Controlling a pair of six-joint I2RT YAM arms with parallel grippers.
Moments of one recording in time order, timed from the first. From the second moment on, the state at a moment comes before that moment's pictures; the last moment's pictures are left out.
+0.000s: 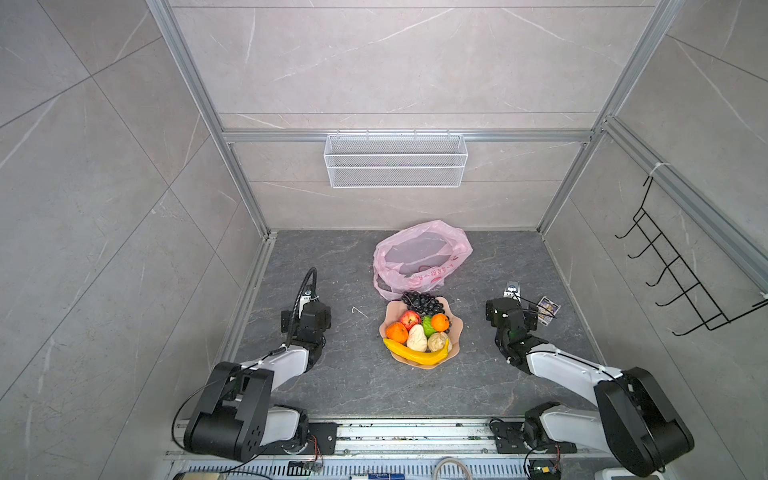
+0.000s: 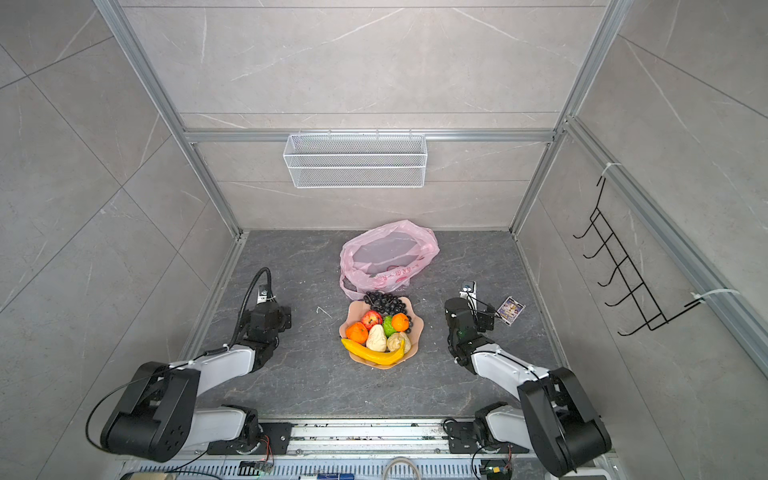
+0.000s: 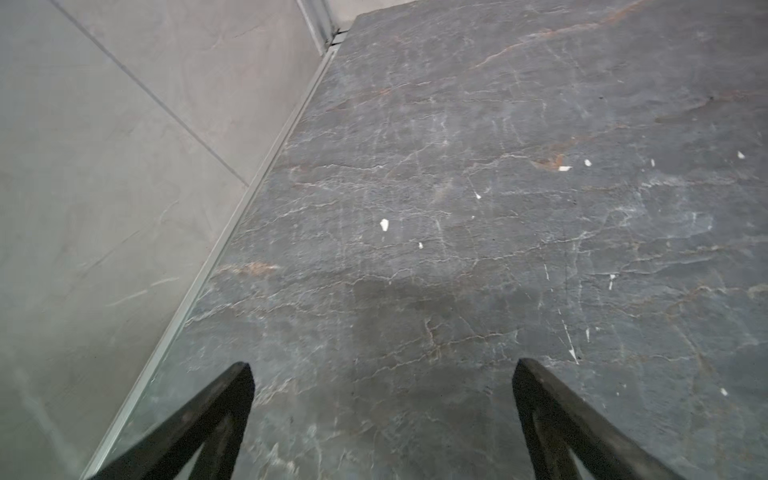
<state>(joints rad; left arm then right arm) -0.22 1.36 0.35 0.41 -0.53 0.01 0.33 1.30 0.40 0.36 0.72 0.06</state>
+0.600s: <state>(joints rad) 0.01 1.51 0.33 0.72 -0.17 0.01 0.08 1.52 0.32 0.84 0.25 0.02</state>
